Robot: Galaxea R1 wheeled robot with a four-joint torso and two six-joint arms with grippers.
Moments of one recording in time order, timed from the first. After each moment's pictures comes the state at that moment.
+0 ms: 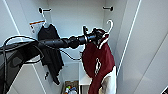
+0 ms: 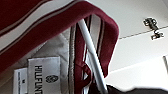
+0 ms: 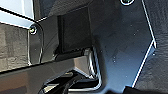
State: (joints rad) left arm -0.16 2.72 -1.46 0.04 -0.14 -1.41; right arm -1.53 3.11 -2.74 -0.13 0.06 0.17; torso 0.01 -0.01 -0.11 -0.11
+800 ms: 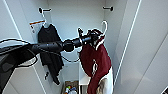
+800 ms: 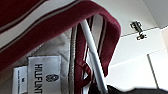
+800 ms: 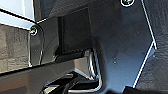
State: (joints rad) left arm -0.12 2.62 -1.35 0.05 -0.22 -1.38; right arm -1.53 3.11 -2.74 -0.13 0.07 0.17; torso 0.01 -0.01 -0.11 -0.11
